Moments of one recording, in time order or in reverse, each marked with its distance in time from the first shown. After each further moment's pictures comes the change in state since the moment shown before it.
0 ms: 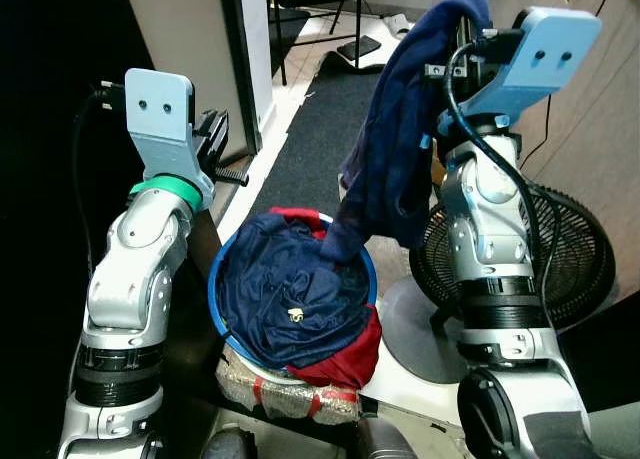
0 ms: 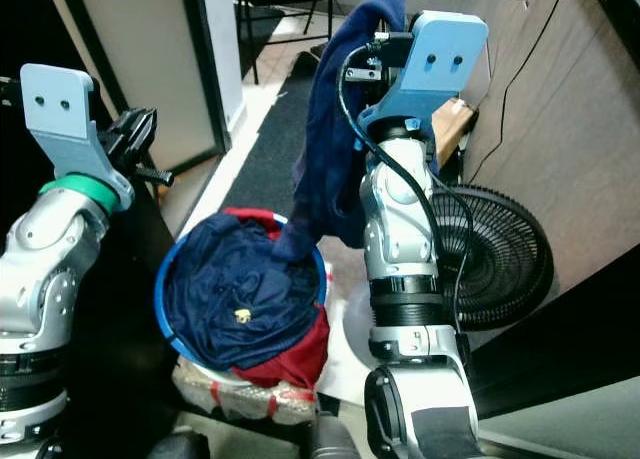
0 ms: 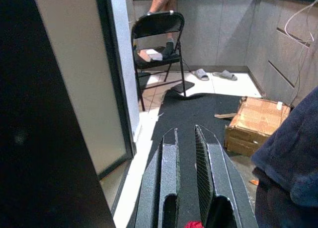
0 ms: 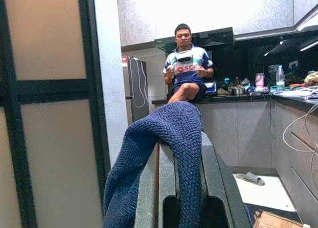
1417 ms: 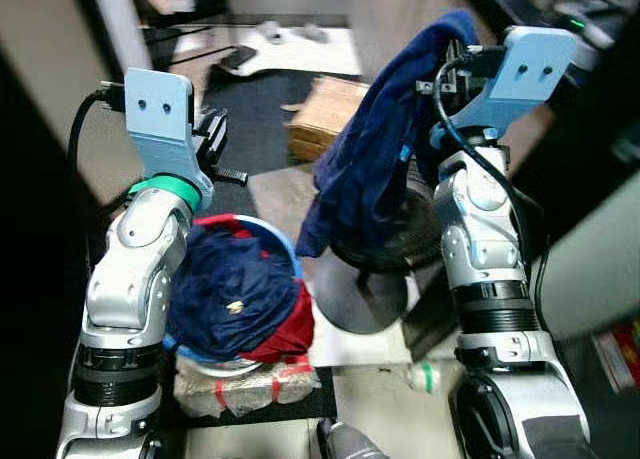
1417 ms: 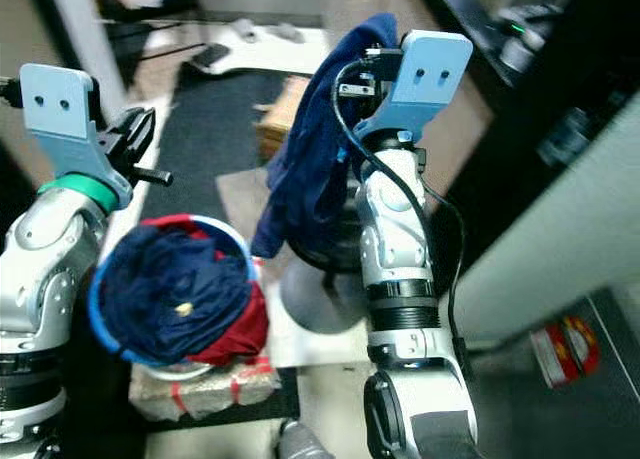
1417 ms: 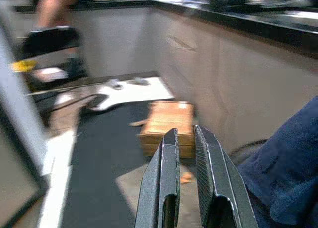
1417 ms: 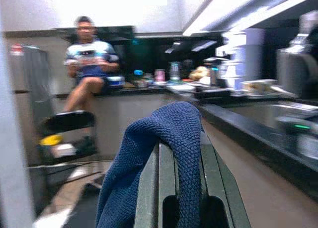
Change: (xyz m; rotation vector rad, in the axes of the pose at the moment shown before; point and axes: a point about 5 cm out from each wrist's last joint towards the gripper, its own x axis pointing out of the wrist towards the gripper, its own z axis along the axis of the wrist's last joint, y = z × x) left arm 0.000 0.000 0.000 0.004 0.000 -0.004; right arm -0.006 -0.001 -0.017 0.005 0.076 -0.017
